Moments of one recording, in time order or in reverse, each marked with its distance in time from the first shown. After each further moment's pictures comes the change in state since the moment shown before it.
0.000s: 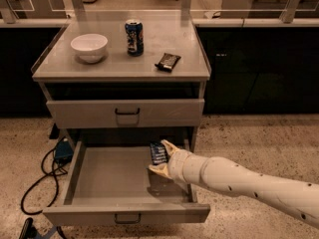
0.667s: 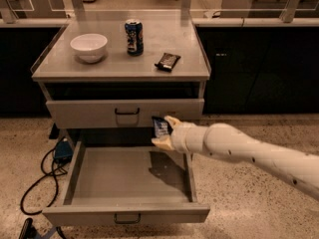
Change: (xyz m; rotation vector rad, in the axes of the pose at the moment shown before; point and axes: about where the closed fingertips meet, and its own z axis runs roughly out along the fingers) arm -0.023 -0.077 0.008 0.011 -0.020 0.071
